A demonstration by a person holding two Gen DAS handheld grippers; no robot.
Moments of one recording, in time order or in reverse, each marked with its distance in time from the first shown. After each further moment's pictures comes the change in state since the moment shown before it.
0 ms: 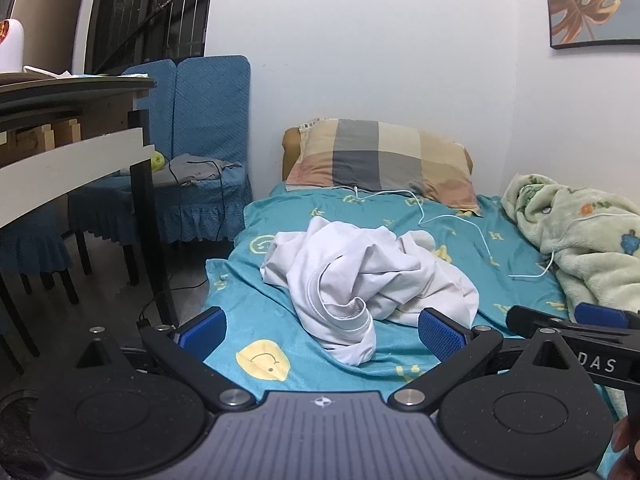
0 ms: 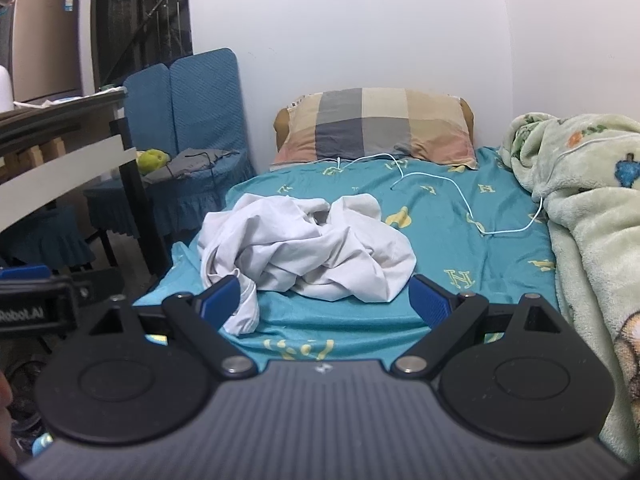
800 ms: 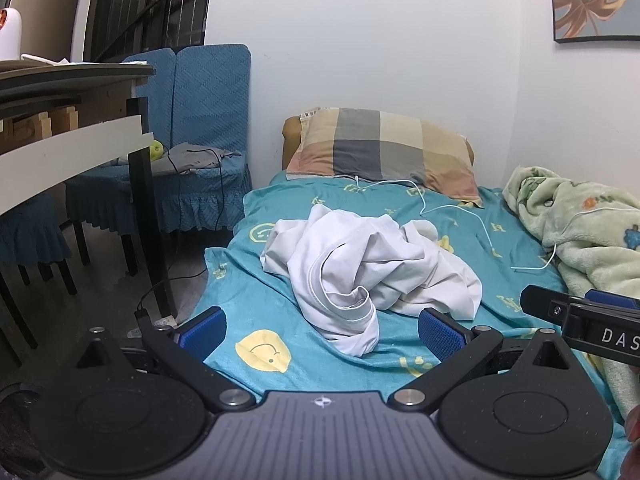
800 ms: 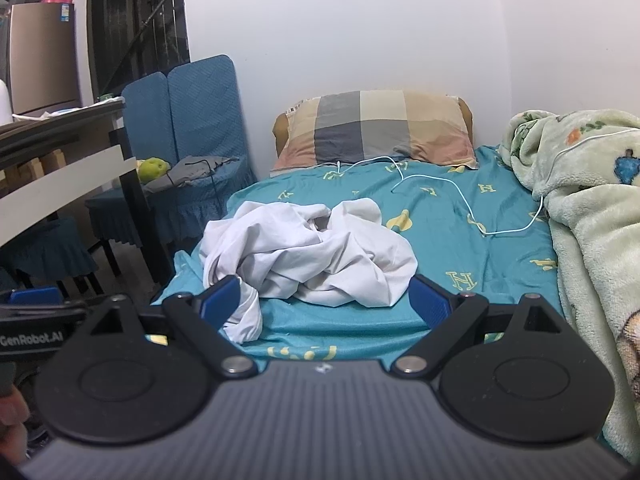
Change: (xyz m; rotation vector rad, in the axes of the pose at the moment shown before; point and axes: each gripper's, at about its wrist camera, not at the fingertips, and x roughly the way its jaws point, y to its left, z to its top) left arm 0.010 0.004 -0.005 -0.013 0.027 -0.011; right arm -0.002 -0.002 0.004 0.019 -0.011 0.006
